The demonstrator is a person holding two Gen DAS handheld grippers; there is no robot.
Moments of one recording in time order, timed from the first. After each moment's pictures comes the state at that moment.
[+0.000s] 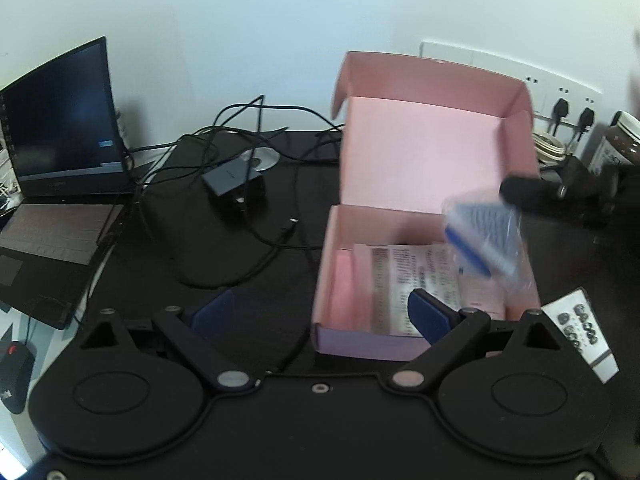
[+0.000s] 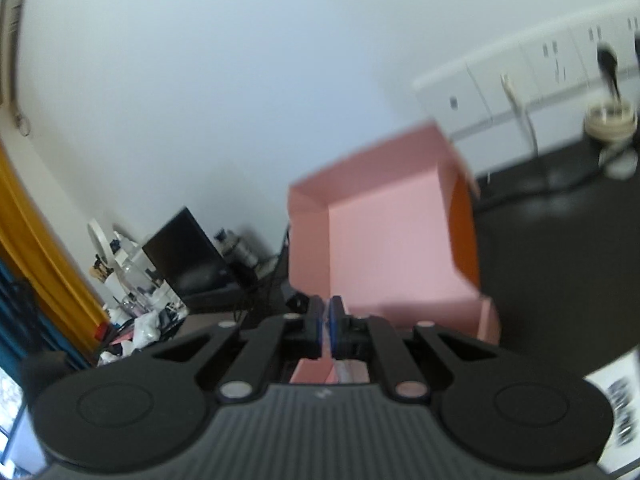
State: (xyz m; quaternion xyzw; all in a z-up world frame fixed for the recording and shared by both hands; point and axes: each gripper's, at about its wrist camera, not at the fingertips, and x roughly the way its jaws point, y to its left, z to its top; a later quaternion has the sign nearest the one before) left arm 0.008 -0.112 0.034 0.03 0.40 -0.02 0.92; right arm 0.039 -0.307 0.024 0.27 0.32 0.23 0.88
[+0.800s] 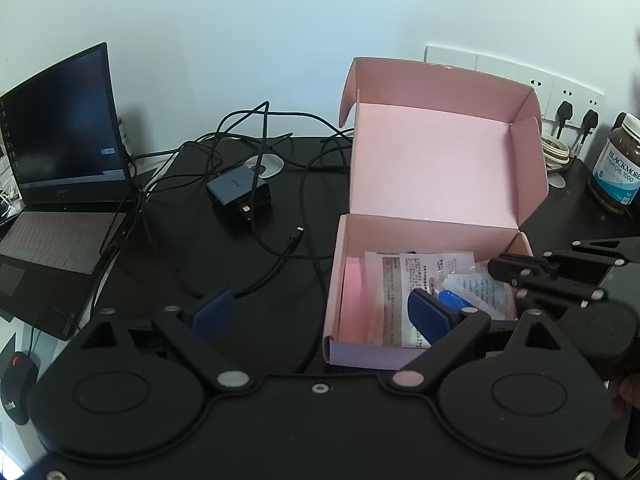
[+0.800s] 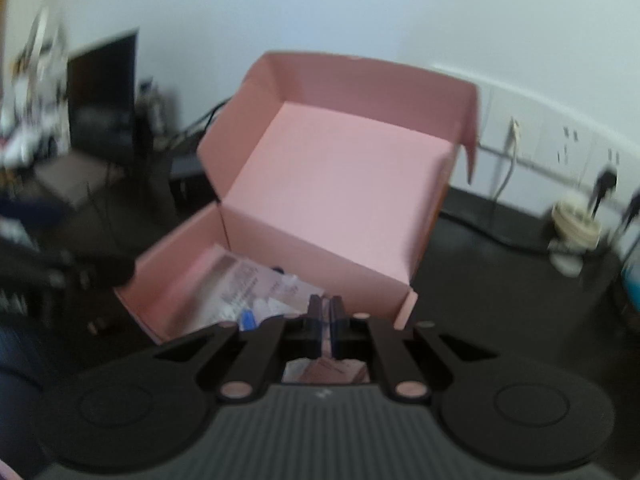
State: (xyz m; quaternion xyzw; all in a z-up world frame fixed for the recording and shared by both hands) left arm 0.013 -0.109 0.034 0.03 0.40 -0.02 0.92; right arm 0.039 -0.232 -0.013 -0.10 0.35 0.14 0.92
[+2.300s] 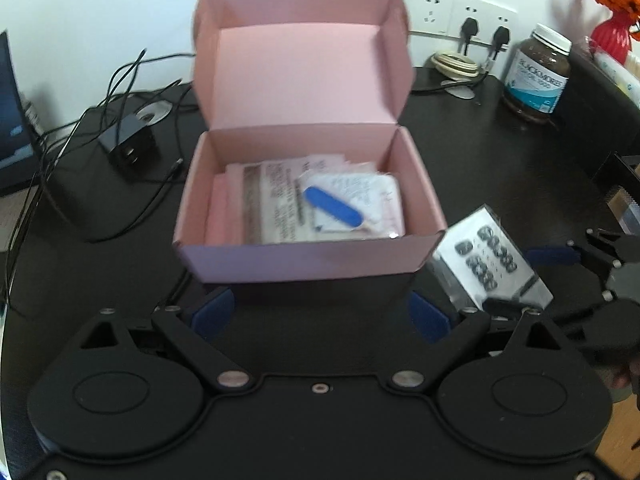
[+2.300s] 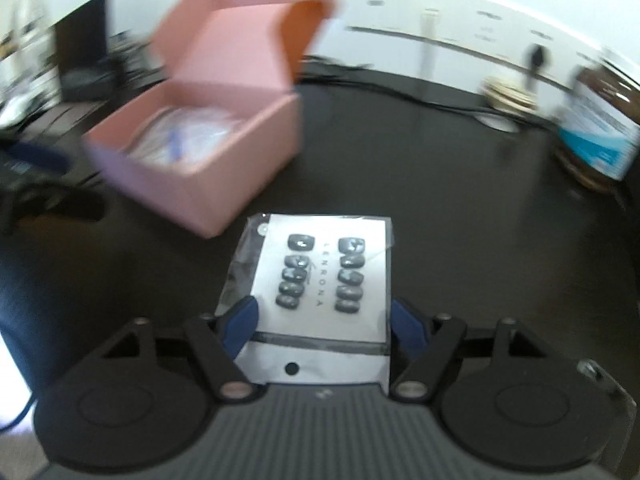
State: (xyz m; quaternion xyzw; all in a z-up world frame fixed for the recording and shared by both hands) left arm -0.007 -0.164 0.002 0.06 0.46 -0.13 0.87; right arm -0.043 -0.346 -0.043 -0.06 0.43 0.14 0.89
